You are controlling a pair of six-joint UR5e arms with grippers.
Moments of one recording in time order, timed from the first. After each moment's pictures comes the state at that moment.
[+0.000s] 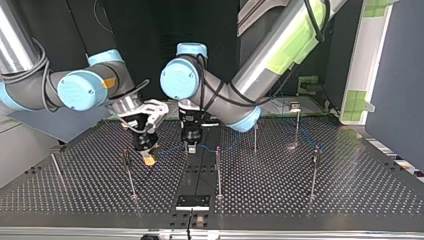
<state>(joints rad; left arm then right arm) -0.61 -2.03 -1.26 -3.04 -2.11 -1.61 2.07 -1.19 1.30 -0.05 1.40 1.73</state>
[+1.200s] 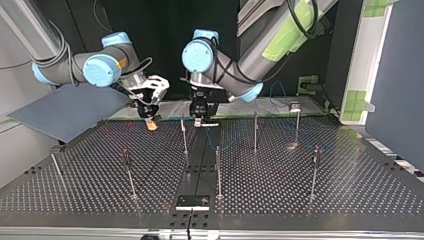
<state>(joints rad) -0.61 -2.04 -1.58 -2.72 -2.02 -1.69 2.03 -1.18 1.62 -0.21 1.43 1.71</state>
